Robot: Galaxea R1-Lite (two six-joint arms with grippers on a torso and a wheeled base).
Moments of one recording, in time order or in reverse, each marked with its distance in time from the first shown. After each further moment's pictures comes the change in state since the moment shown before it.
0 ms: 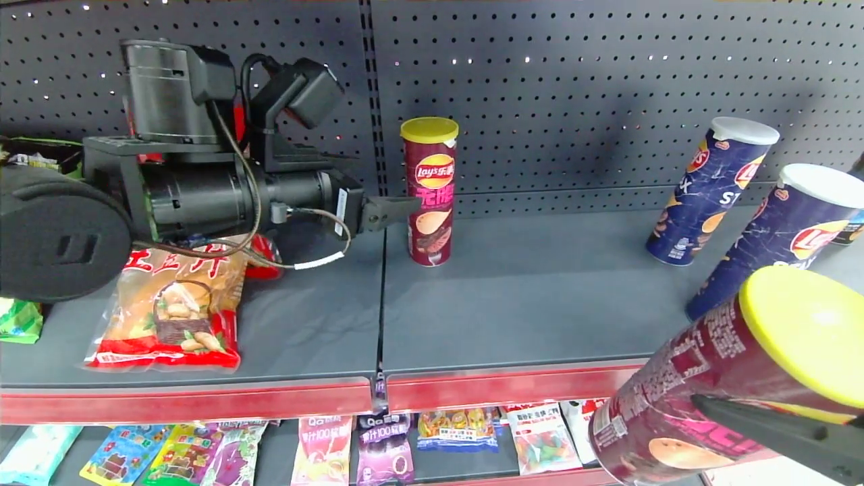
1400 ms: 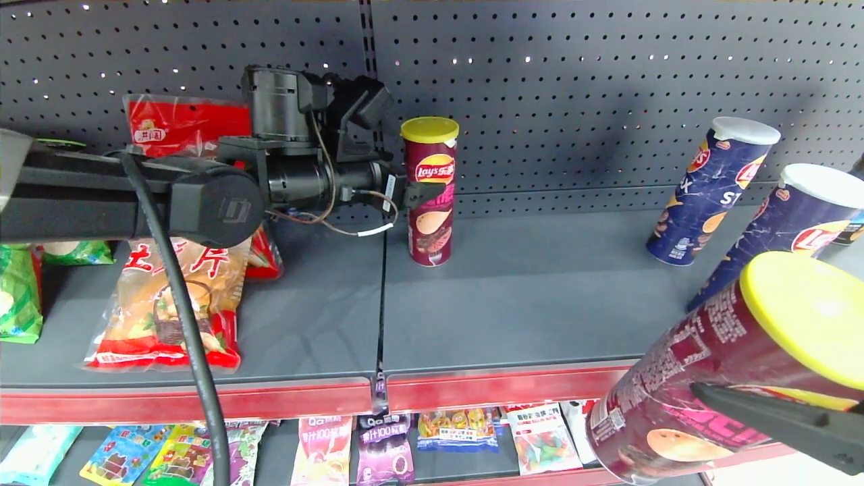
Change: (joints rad) left arm 0.018 0.283 -0.297 -0.003 0.018 0.002; right arm -0.001 0.008 -0.019 0.007 0.000 0.024
